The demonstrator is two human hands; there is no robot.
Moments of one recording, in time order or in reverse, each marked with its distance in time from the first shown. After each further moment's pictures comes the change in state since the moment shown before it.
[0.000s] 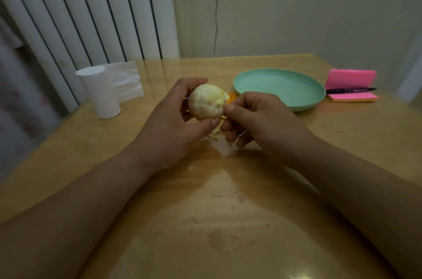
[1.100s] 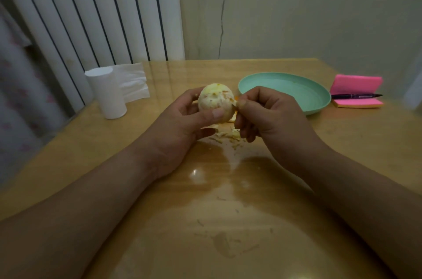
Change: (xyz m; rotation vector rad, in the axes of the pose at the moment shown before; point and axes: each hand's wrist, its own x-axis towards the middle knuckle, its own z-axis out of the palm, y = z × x) left_hand 0.004 0.000 0.004 -0.608 -0.079 -0.336; right_hand -0.003 -0.003 0.002 0.123 0.125 -0.139
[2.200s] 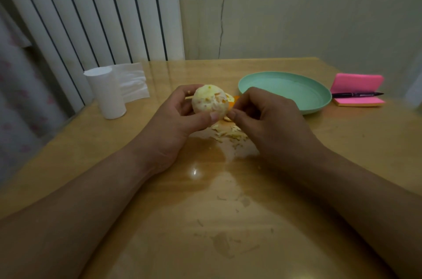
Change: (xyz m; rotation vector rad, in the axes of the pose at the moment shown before) left_hand 0.003 -0.002 -0.007 0.129 0.073 0.065; right_hand 0.002 0.008 -0.002 -0.611 0.041 -0.234
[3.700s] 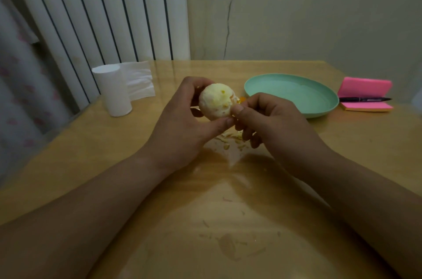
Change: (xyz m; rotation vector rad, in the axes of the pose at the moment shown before) left_hand -0.010 0.007 0.007 0.531 0.155 0.324; right_hand -0.001 -0.008 0.004 0.457 -0.110 0.241
